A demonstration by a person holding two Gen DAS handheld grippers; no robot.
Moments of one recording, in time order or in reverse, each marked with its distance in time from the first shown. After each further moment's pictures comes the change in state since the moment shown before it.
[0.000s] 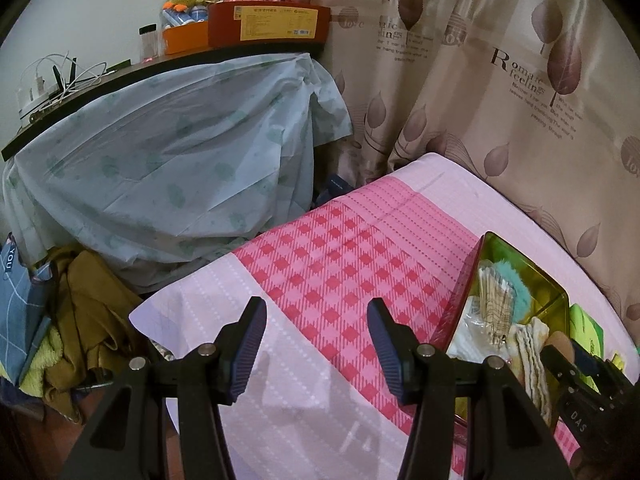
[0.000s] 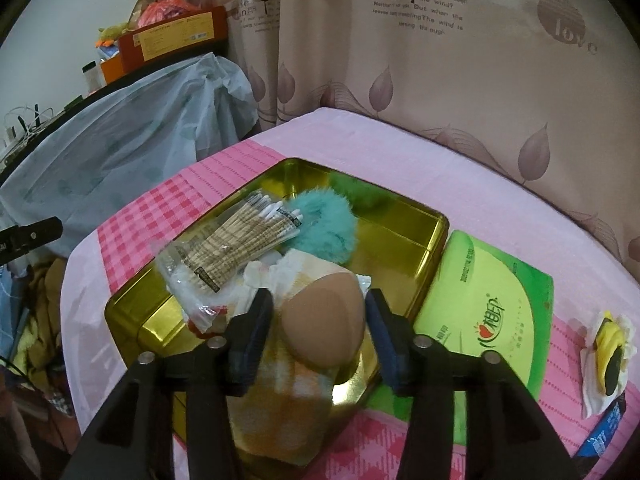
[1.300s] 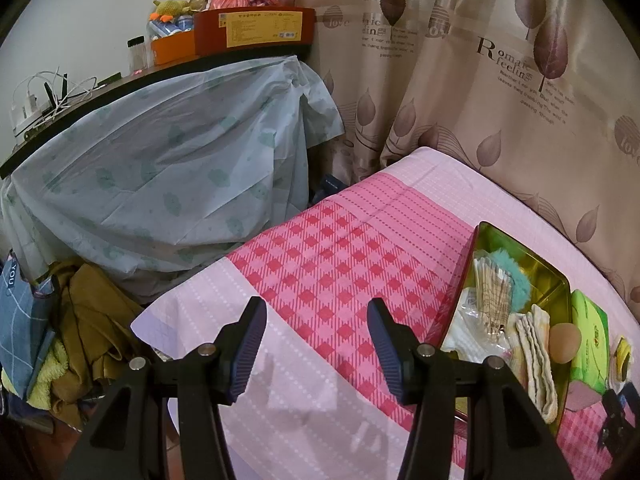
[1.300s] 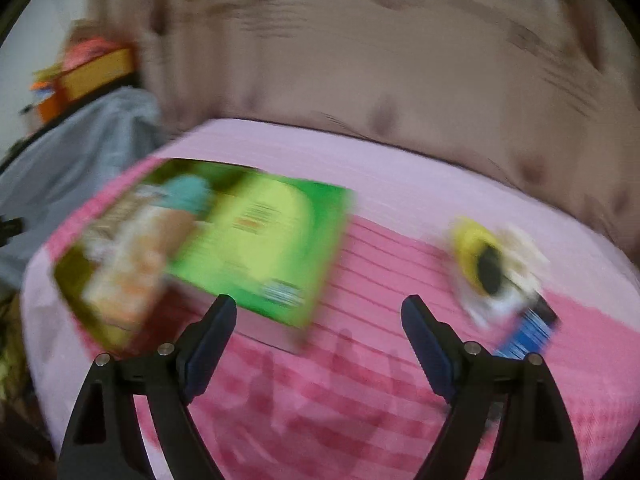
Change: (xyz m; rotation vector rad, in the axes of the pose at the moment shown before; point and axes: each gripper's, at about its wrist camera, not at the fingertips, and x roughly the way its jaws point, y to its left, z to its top) left arm 0.001 -0.011 -0.003 0.053 -0.008 0.004; right arm -0.079 -0.105 -0.077 0.212 -0.029 -0.264
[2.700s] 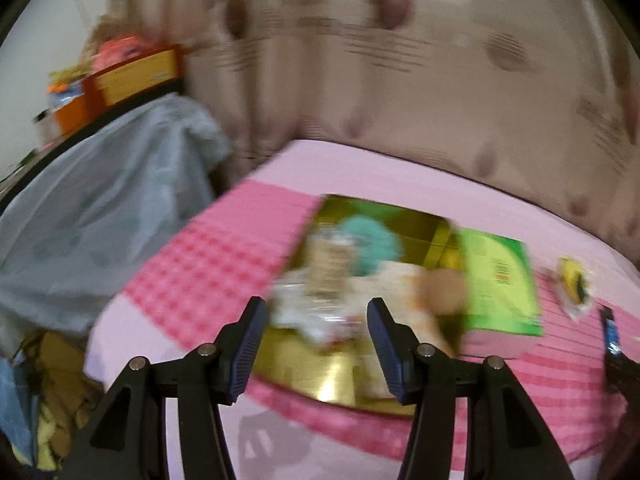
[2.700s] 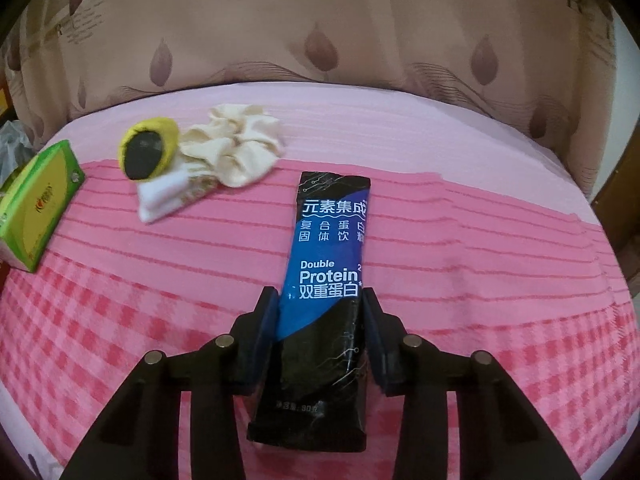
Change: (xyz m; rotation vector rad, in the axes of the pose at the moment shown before) left arm -0.045 -0.138 -0.032 0.325 -0.021 -0.238; right arm 0.005 -0.212 -0.086 0.219 0.127 -0.253
